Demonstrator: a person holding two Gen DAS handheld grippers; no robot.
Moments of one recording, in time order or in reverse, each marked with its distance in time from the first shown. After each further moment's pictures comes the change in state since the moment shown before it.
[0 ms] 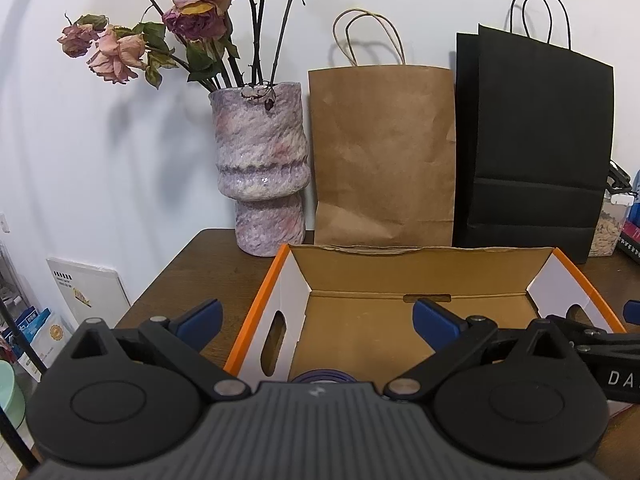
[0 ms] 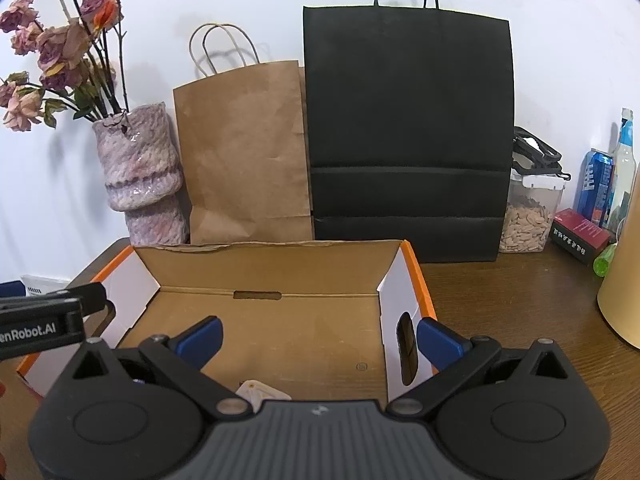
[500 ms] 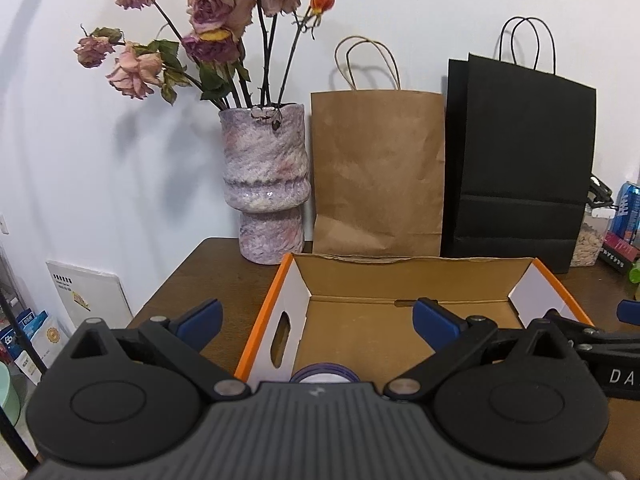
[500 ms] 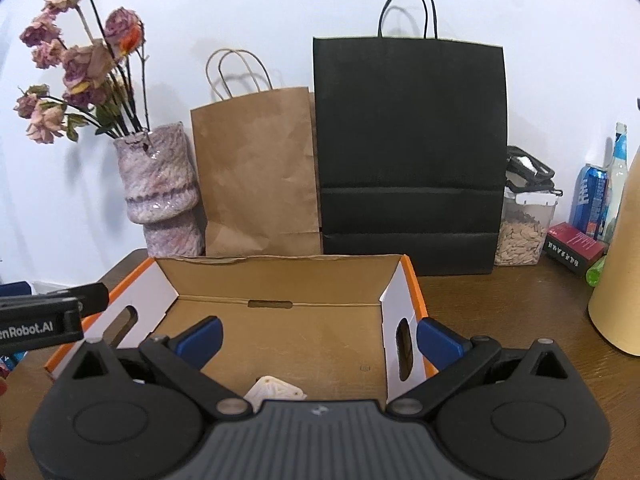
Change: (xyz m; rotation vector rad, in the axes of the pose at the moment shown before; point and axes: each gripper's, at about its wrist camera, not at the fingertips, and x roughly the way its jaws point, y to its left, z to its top) left arm -0.040 0.011 -0.002 -0.019 -0.039 -0.027; right arm -0.037 0.002 -0.003 -0.009 -0.052 0.022
